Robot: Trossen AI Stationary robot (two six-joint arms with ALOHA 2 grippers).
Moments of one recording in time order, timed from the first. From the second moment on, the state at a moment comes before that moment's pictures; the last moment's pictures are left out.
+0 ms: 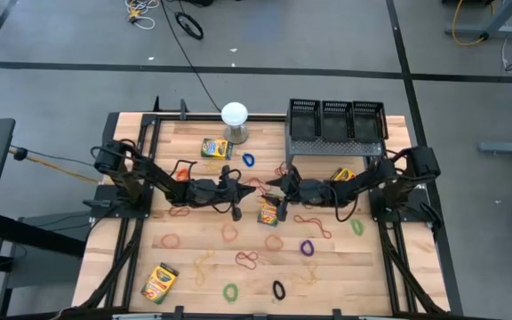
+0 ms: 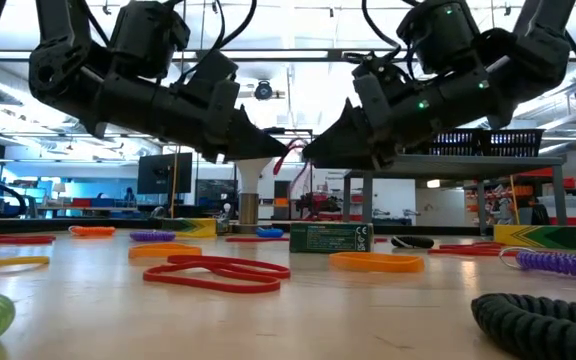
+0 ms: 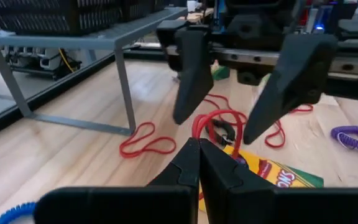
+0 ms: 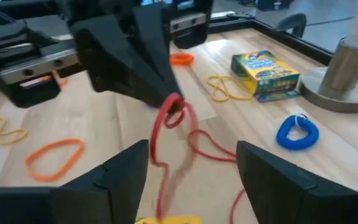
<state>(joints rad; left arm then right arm) -0.12 1.77 0.51 1.10 -0.42 -0.01 0.08 1.72 0.60 0.78 0.32 0.18</state>
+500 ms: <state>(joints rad) -0.12 1.77 0.51 1.19 -0.43 0.04 0.06 1.72 0.60 0.79 0.22 0.11</state>
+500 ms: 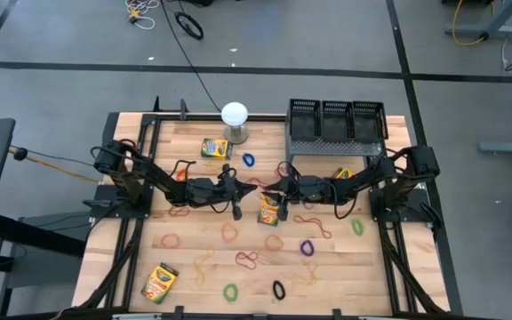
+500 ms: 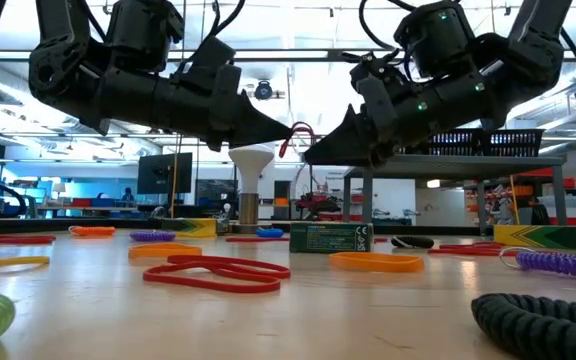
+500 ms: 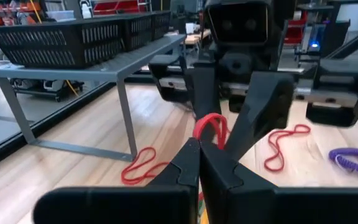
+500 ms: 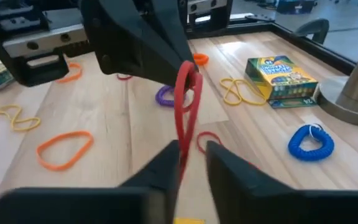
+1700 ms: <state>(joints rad) -0.17 1.63 0.51 1.04 -0.49 0.05 0.07 0.79 0.86 -0.55 0.92 0.05</state>
